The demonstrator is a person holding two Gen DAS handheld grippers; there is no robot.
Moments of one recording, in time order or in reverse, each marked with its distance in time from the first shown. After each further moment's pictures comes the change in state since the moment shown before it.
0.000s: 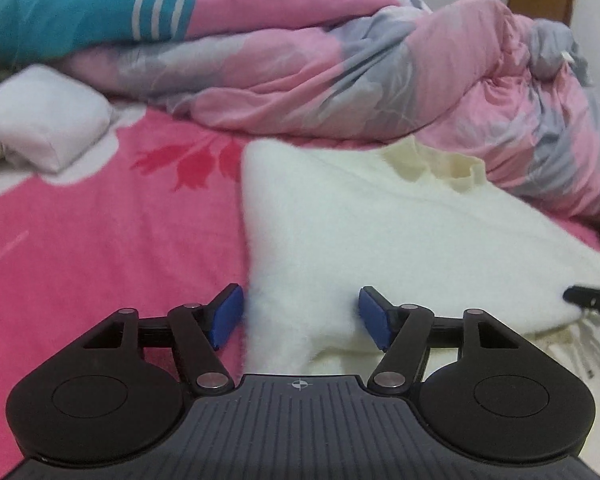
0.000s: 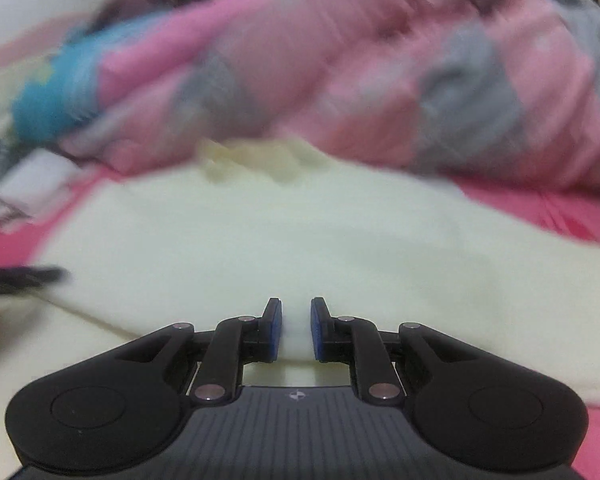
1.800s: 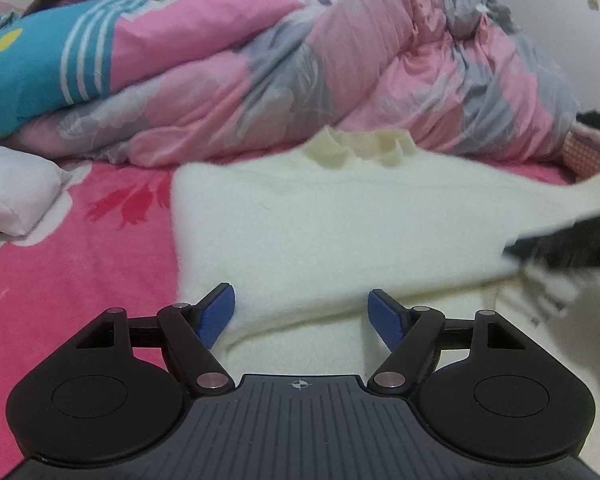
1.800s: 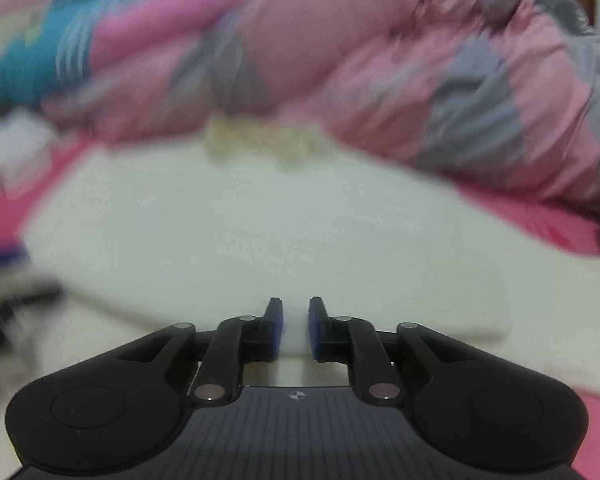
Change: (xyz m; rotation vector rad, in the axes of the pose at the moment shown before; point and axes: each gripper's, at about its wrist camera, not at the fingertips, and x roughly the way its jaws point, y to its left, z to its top) left arm -0.029 -0.049 -0.012 0.239 -0.062 -0.049; right arm 0.000 0.061 0.000 -0.096 0.046 -0.131
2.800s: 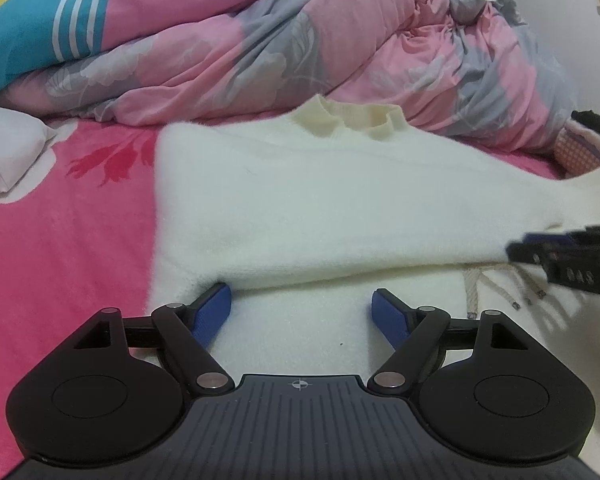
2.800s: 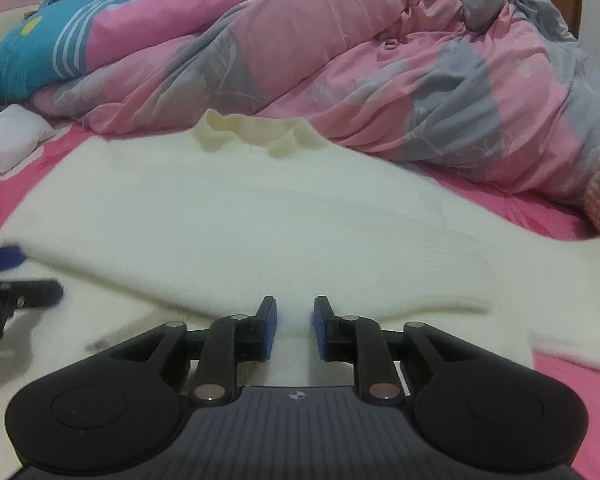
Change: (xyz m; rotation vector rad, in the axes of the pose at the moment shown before) left arm 0.013 -0.002 -0.011 -0.048 0.115 -0.056; right arm -0.020 0.009 -0.020 0.004 -0.012 -0.067
